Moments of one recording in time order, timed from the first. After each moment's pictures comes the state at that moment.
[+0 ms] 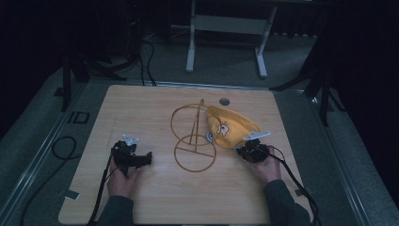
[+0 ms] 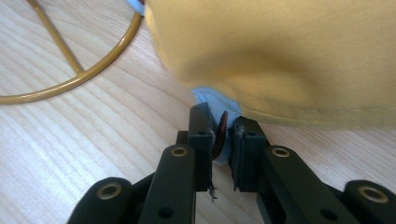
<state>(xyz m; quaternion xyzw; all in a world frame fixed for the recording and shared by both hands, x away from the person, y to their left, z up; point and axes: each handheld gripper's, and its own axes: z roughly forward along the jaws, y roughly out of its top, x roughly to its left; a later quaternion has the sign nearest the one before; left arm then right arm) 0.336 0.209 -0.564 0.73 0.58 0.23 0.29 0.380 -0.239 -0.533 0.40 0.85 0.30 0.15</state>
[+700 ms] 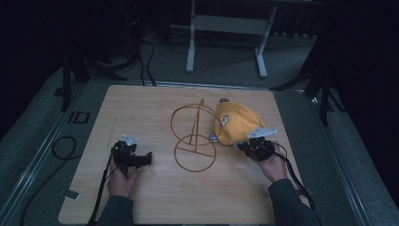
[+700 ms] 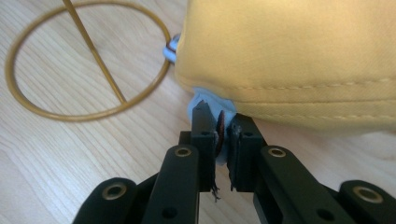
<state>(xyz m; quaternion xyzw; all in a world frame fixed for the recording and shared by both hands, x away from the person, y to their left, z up) 0.336 0.209 -0.564 0.73 0.58 0.23 0.29 0.366 -0.240 -0.490 0.35 0.85 0.34 0.18</state>
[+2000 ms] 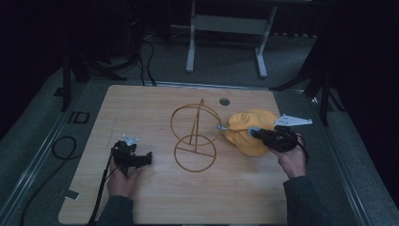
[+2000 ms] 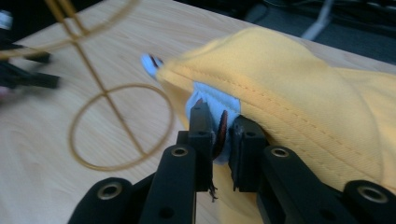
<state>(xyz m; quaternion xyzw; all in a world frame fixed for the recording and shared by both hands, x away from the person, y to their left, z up) 0.336 0.209 -0.564 0.73 0.58 0.23 0.29 0.357 -0.289 -0.427 0.39 0.79 0.44 0.17</state>
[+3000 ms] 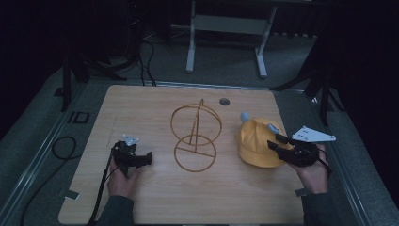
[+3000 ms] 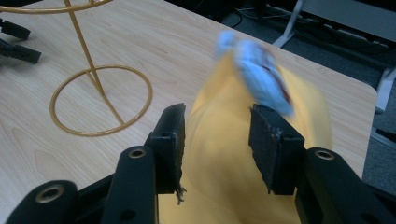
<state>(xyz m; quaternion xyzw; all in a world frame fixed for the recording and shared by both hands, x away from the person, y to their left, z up) 0.336 0.209 -0.564 0.73 0.58 0.23 0.29 0.308 -0.320 -0.412 0.36 0.80 0.42 0.24</state>
